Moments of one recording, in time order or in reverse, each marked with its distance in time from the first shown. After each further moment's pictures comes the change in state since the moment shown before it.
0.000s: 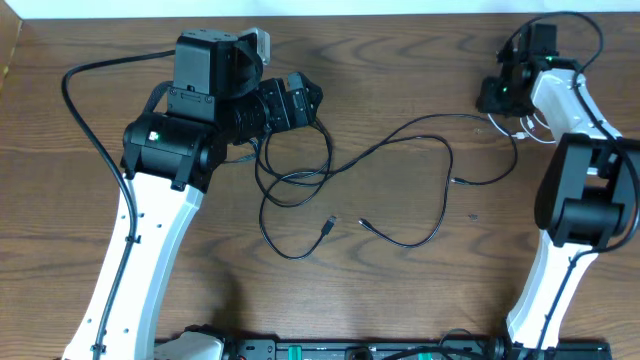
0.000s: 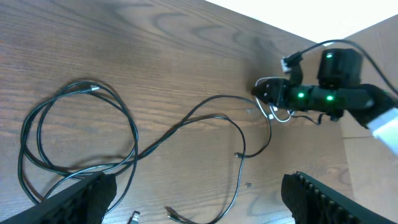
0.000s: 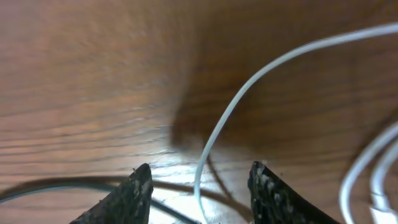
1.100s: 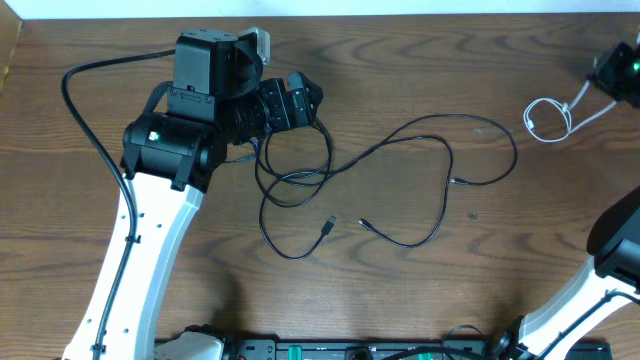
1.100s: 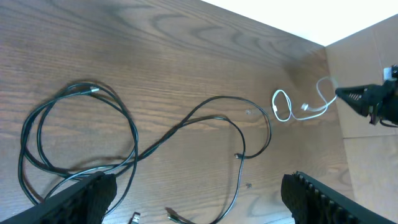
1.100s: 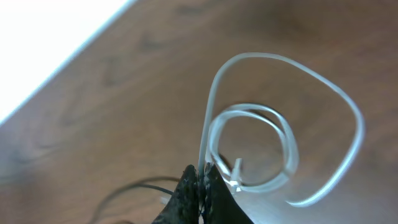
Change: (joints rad) left arm 0.000 0.000 0.000 0.004 0.000 0.002; right arm -0.352 -0.196 0.166 -0.181 -0.206 0.147
